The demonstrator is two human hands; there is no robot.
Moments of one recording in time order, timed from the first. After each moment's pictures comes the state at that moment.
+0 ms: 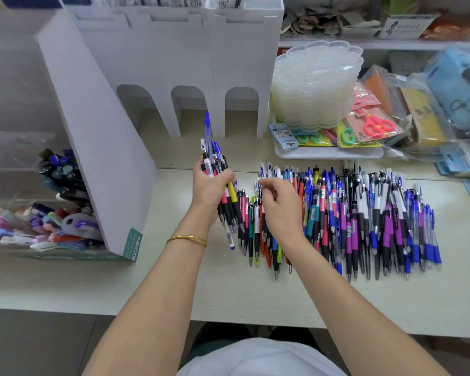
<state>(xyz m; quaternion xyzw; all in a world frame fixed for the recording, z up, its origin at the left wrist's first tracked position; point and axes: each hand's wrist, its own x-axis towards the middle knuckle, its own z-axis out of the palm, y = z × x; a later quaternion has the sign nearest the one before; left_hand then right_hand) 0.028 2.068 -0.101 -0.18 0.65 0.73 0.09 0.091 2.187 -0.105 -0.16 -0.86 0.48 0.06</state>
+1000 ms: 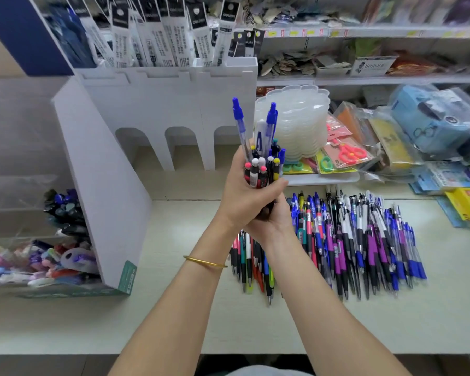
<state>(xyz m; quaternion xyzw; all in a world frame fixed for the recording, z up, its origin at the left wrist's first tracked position) 0.052 2.122 -0.026 0.19 0.65 0.73 0.01 0.069 2.182 -0.053 -0.20 -0.02 0.98 -0.07</state>
